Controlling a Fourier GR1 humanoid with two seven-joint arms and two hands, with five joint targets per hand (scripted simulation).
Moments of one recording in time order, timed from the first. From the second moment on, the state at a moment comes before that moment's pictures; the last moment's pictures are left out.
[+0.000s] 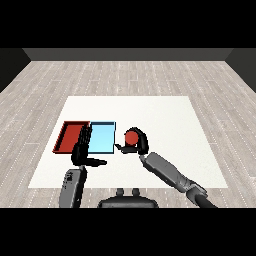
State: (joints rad) left arm -0.01 0.02 -0.04 -1.71 0.09 -0.09 -0.34; right arm -0.56 -0.20 0.77 -1.33 -0.62 -0.81 -0.43
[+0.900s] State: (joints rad) left arm -0.15 0.00 -0.30 -1.62 0.01 0.13 -0.18; right arm -0.48 -0.21 0.54 -1.45 -0.43 -0.61 -0.38
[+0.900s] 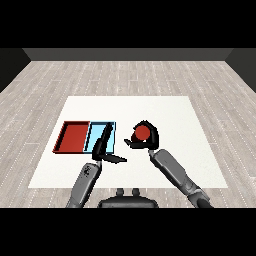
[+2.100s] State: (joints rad) left arm -0.27 0.00 -0.46 -1.36 0.16 0.27 -0.25; right arm -0.35 -0.02 0.43 -1.52 -0.17 -0.42 -0.36
